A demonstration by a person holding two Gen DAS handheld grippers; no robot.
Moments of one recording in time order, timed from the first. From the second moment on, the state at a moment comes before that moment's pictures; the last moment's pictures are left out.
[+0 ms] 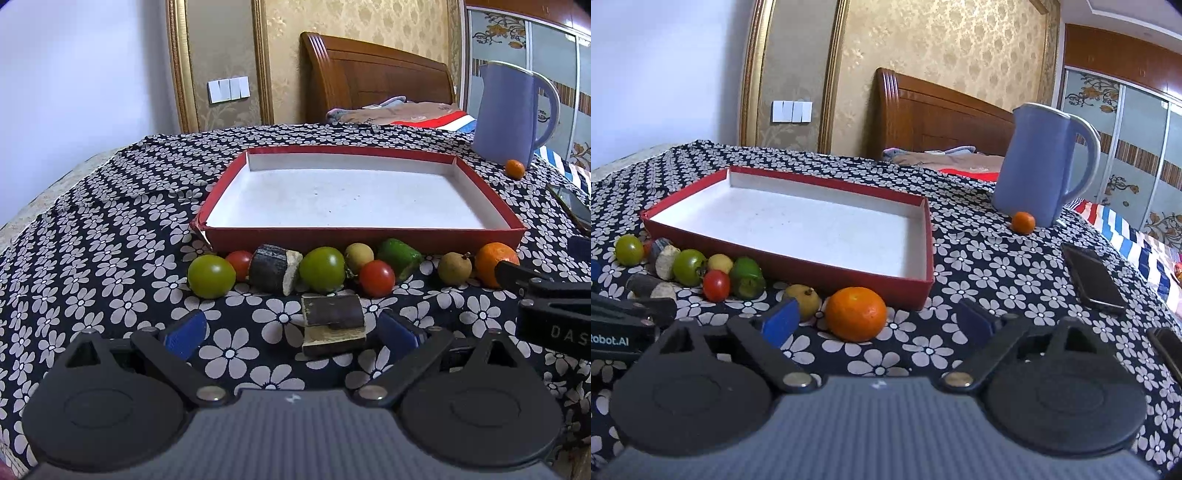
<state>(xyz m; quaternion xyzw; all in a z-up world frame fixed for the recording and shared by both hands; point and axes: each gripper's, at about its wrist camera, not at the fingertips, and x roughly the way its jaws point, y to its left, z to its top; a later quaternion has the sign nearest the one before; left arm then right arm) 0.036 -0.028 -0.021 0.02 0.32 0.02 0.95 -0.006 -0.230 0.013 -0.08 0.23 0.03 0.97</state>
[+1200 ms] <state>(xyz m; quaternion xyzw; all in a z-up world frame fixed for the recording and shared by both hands) 0.037 -0.032 -0.023 0.03 0.33 0.03 0.94 -0.020 -0.235 0.029 -0.06 0.23 0.02 0.97</state>
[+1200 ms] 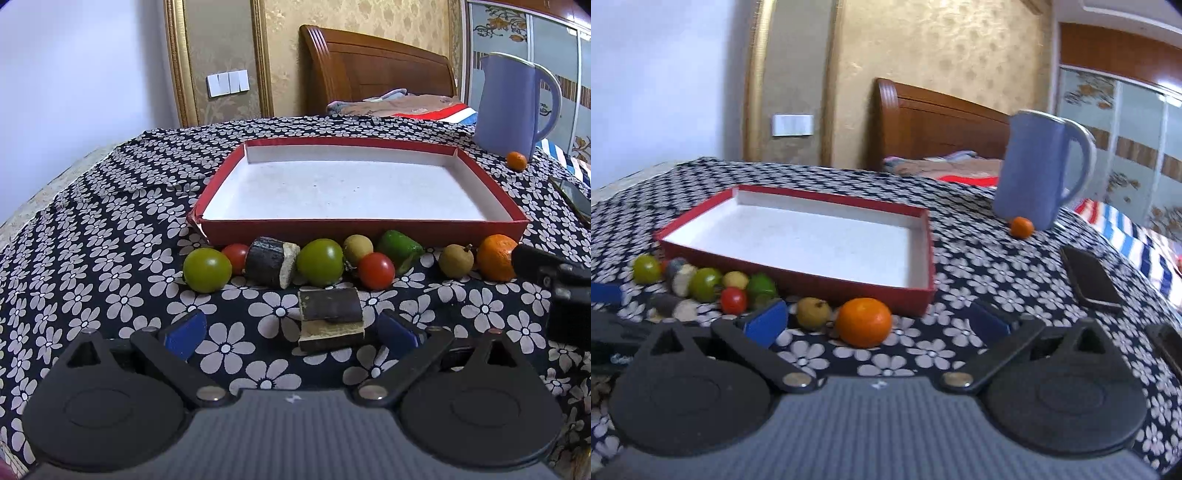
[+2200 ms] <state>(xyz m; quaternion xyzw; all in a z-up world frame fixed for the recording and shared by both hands) 0.045 -0.030 -0.026 0.02 0.33 0.02 0.94 0.021 -0.224 0.006 -0.12 0.26 0.05 0.96</state>
